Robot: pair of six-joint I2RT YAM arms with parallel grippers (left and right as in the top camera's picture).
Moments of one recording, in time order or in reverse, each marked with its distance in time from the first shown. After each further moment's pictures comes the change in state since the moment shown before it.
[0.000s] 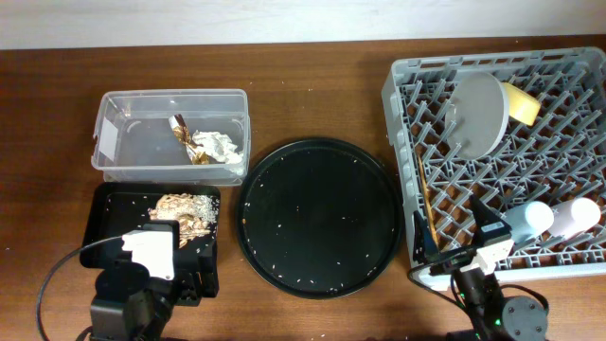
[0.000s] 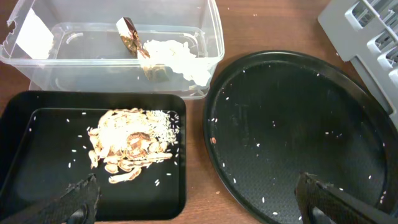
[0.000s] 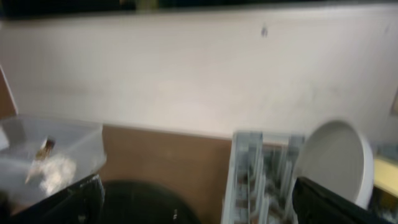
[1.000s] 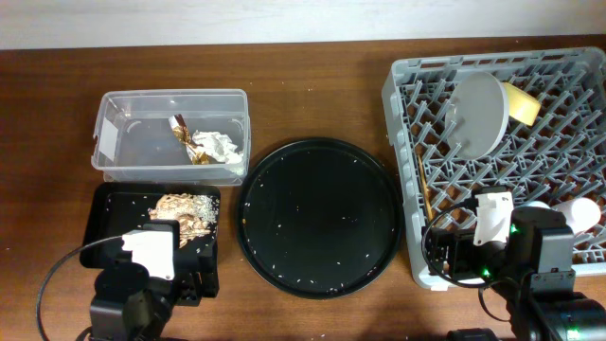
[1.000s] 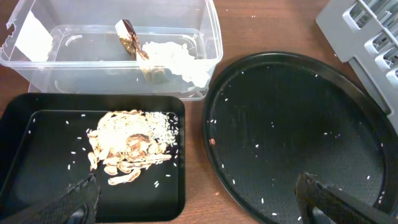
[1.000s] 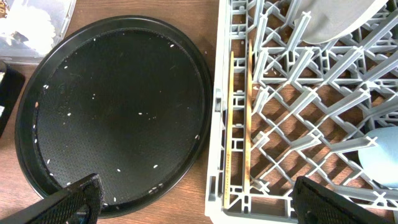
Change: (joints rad) left arm 0.000 0.000 0.003 0.002 0.004 0.003; right arm -0.069 0.669 0.742 -1.016 -0.021 0.007
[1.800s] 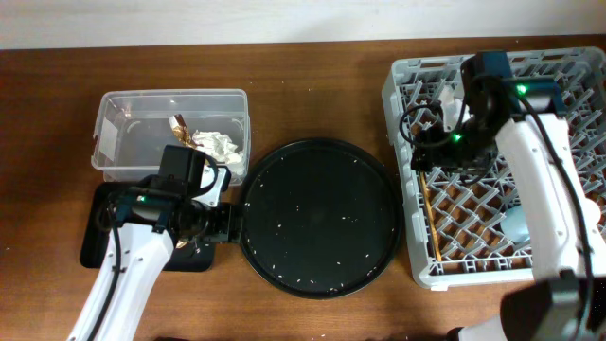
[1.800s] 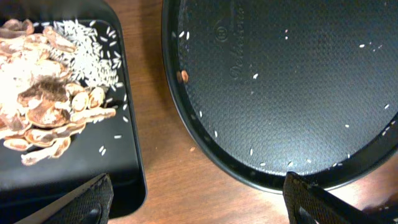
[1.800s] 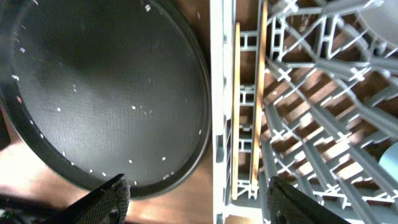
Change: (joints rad) left arm 0.000 0.842 0.216 -0.071 0.184 0.065; right arm 0.000 0.982 0.732 -0.340 -0.024 0.011
